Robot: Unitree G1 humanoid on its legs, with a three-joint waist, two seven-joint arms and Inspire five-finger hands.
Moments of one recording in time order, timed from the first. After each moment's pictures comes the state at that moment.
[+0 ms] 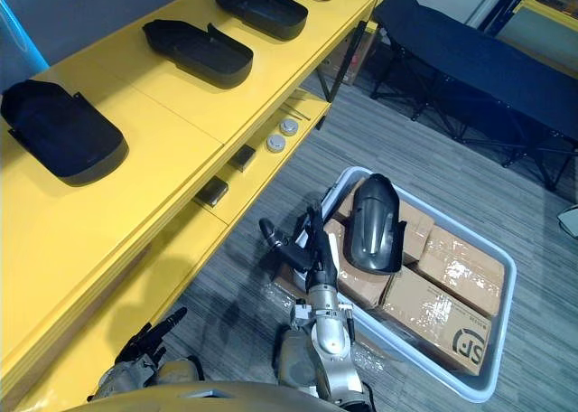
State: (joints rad) left arm 0.15 0.11 0.13 0.86 -0.54 0.04 0.02; right arm 0.21 -0.04 0.22 0.26 0.07 -0.35 -0.23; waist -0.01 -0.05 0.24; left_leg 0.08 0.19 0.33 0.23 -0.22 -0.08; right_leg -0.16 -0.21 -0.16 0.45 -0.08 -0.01
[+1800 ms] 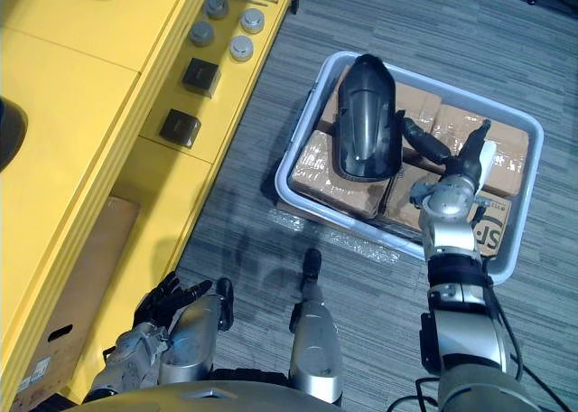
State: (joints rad) left arm 0.08 0.12 -0.01 0.75 -0.43 -0.09 0.00; right arm -0.62 -0.60 -0.12 0.66 0.16 0.15 -0.42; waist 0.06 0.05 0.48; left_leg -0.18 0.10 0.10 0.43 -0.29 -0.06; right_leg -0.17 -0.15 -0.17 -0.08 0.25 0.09
